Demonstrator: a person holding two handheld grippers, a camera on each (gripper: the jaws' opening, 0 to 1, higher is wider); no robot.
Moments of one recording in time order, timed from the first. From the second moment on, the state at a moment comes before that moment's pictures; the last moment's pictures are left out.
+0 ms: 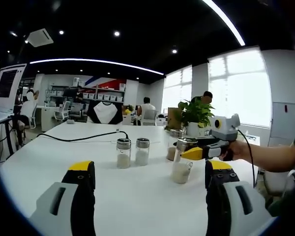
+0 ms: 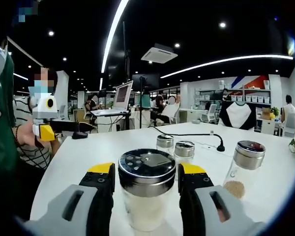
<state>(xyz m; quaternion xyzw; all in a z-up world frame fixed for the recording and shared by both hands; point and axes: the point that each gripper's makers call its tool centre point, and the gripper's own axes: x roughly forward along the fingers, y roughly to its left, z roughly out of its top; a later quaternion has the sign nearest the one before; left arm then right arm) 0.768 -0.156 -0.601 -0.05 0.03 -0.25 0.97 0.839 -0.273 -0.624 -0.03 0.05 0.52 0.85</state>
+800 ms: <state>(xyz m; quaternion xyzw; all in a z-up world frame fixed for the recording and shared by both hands) 0.766 -0.163 -0.607 -0.07 0.03 -0.26 0.96 0.807 -0.341 -0.609 -0.01 0.04 0.36 0.93</state>
